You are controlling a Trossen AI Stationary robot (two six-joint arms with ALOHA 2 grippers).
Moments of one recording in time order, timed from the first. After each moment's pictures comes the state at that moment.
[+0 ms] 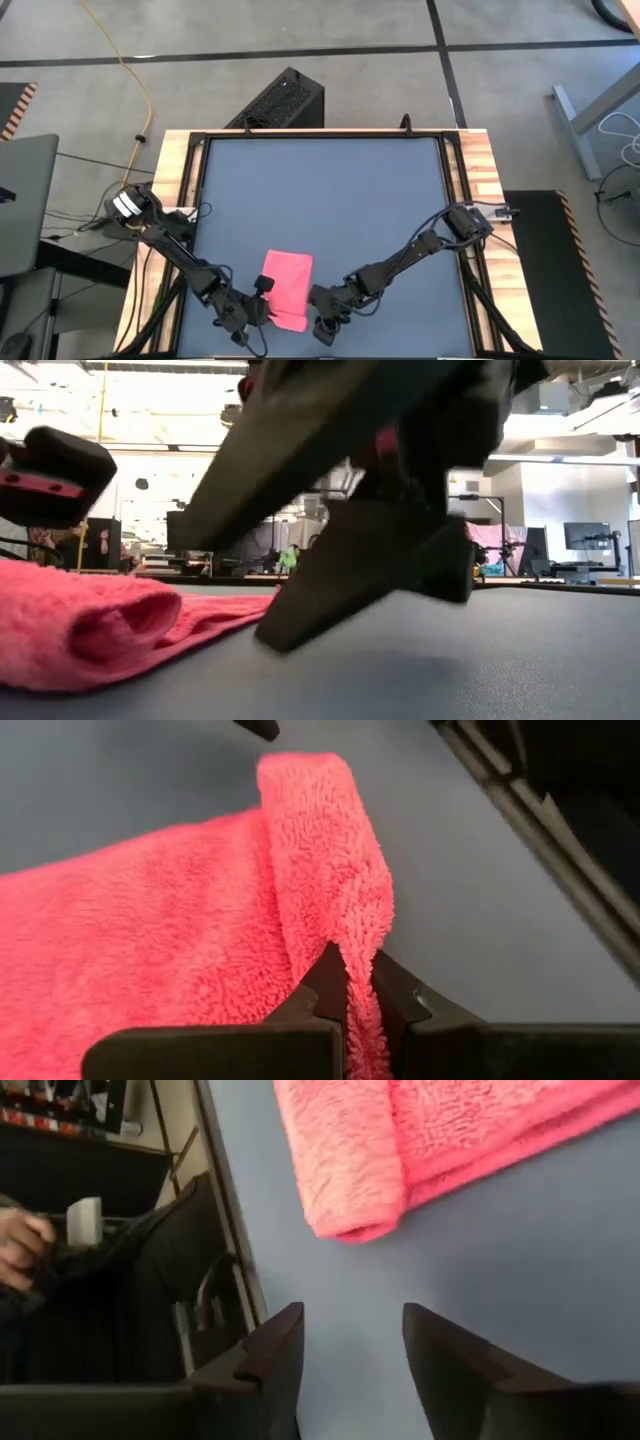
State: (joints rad) left arm -0.80 1.71 0.72 0.25 -0.30 -0.29; right arm 0.49 2.15 1.43 -0.01 -0.17 1.06
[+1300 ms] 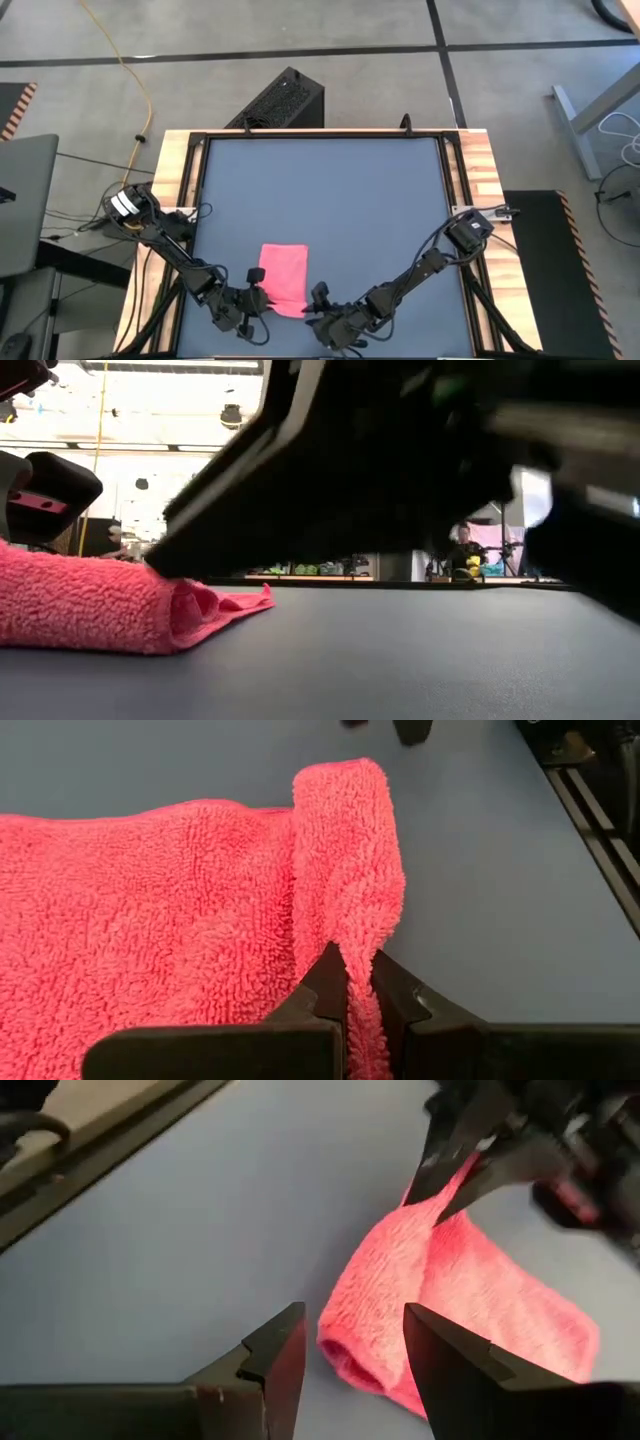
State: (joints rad) left arm -0.83 1.69 0.66 0.26 -0.50 -0.54; right arm 0.62 2.20 1.43 0.16 0.53 -0.25
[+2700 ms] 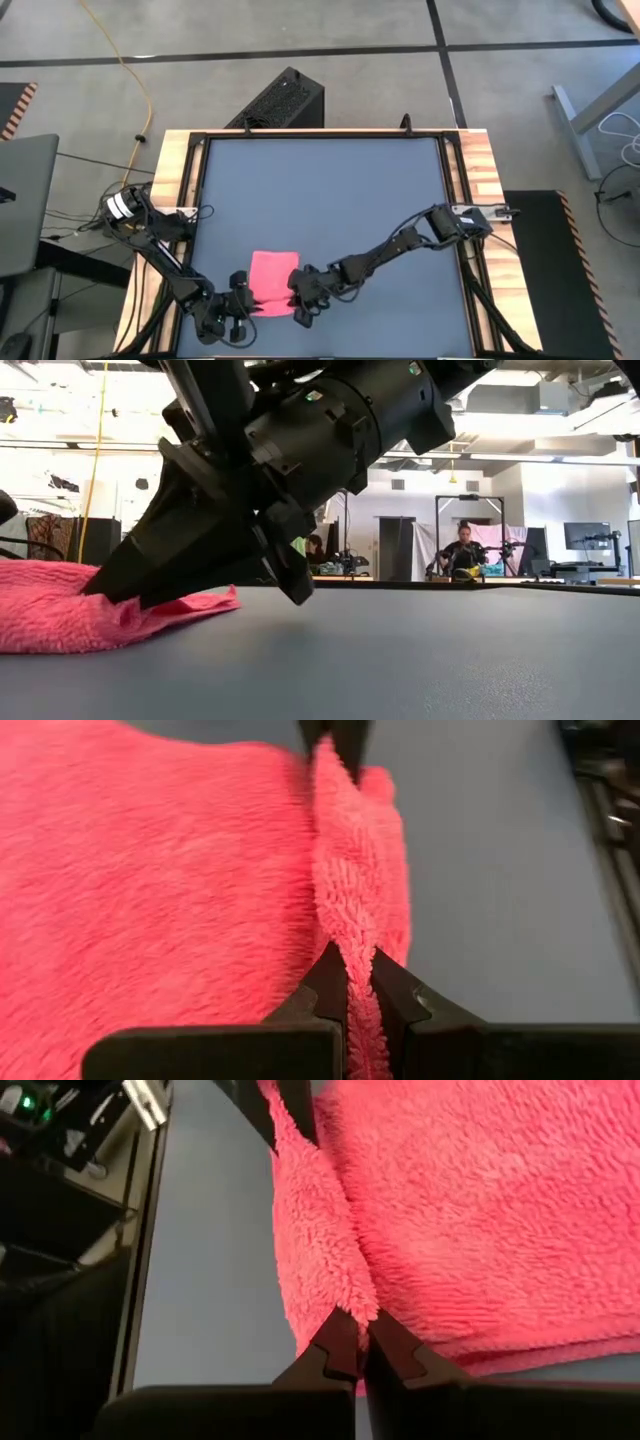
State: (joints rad) left arm -0.99 1.69 0.66 0.10 -0.64 -0.98; right arm 0.39 2.28 1.54 0.09 0.01 0.70
